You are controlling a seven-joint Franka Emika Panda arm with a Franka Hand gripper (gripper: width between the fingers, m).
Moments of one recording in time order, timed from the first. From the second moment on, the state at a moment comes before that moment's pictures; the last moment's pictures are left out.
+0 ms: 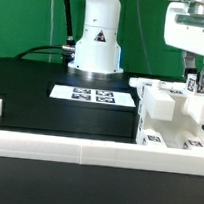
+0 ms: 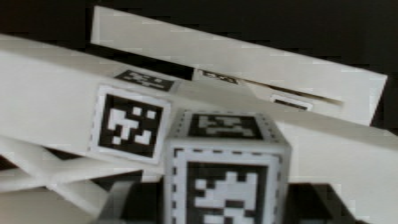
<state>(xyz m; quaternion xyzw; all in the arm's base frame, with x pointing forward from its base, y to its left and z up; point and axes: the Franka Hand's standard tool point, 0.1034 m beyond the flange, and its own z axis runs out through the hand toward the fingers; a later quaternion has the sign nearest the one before) 0.579 0.124 0.119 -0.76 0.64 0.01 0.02</state>
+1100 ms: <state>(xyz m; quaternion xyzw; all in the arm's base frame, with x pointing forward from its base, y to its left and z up) 0.576 0.129 0.119 -0.57 0.82 0.03 0.02</state>
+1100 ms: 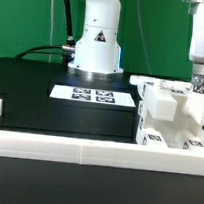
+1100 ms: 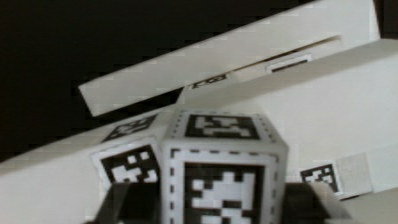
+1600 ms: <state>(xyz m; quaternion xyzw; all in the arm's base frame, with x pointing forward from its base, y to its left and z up) 0.576 0.130 0.120 -0.58 0.81 0.03 0.03</state>
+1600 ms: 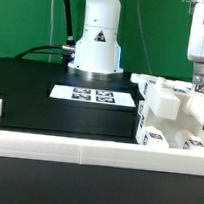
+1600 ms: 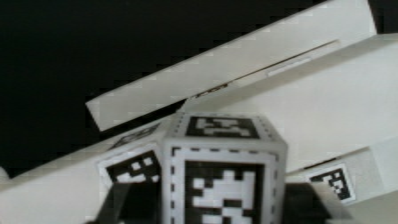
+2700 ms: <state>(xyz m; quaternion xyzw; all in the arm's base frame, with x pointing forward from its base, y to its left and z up) 0.577 0.131 0.120 -0.85 0.52 0.02 0.02</state>
